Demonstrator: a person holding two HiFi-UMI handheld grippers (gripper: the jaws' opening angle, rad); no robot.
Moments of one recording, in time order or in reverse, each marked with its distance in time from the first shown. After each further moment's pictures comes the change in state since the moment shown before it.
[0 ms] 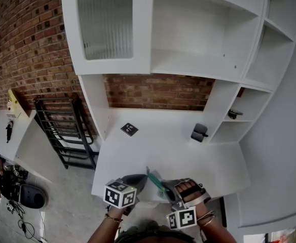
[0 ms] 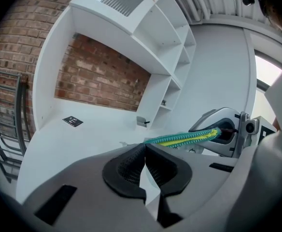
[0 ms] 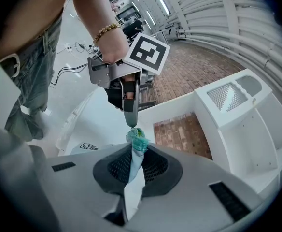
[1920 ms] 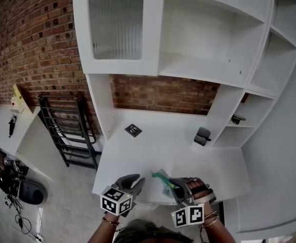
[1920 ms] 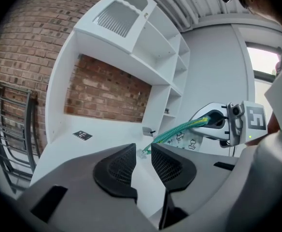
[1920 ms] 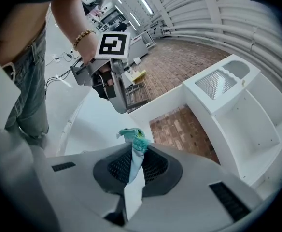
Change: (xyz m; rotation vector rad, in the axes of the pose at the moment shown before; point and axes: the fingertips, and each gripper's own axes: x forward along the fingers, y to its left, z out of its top) left arm -0.029 0.009 0.006 0.092 -0.154 0.080; right arm -0.005 -0.021 -0.021 0.172 -0.014 -0.020
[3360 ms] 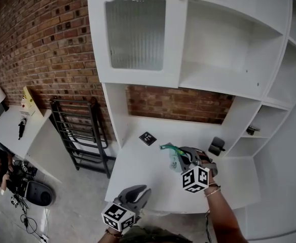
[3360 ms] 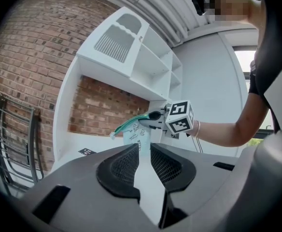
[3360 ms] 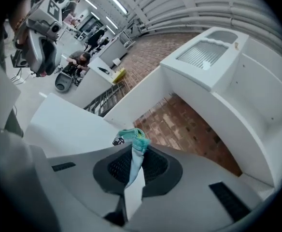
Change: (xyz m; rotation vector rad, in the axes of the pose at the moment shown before) left arm -0.049 0.013 0.035 0.063 -0.163 0.005; right arm 0.149 -0.111 -0.016 0.217 -0.036 -0.058
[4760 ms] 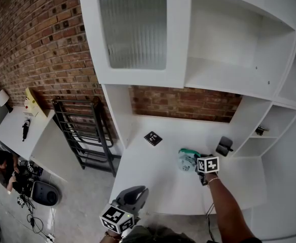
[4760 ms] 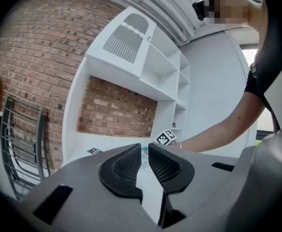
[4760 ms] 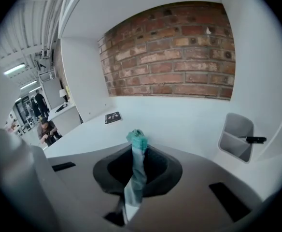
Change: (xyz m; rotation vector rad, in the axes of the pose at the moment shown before) left arm -0.002 0.034 0.005 -0.017 0.000 0.078; right arm 0.103 0.058 -0.221 1.084 0.308 0.149
